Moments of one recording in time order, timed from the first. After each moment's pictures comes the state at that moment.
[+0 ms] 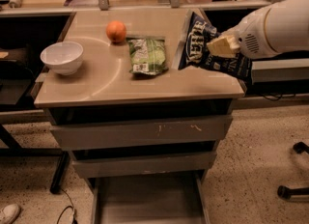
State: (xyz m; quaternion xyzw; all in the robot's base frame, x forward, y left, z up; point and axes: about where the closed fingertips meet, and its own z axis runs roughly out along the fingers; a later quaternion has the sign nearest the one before) arm 0.565 -0.157 0.966 -0.33 0.83 0.06 0.45
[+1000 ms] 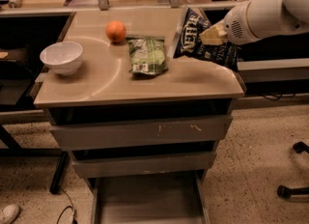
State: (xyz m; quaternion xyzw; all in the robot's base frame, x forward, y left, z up) arm 0.639 -0.158 0.950 -0.31 0.84 0.10 0.44
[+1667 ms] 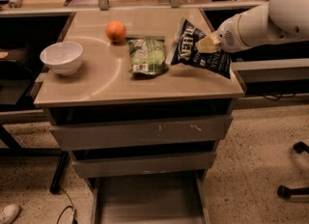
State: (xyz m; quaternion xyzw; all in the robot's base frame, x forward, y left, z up) arm 0.666 -0.155 0.909 -0.30 0.85 0.13 0.42
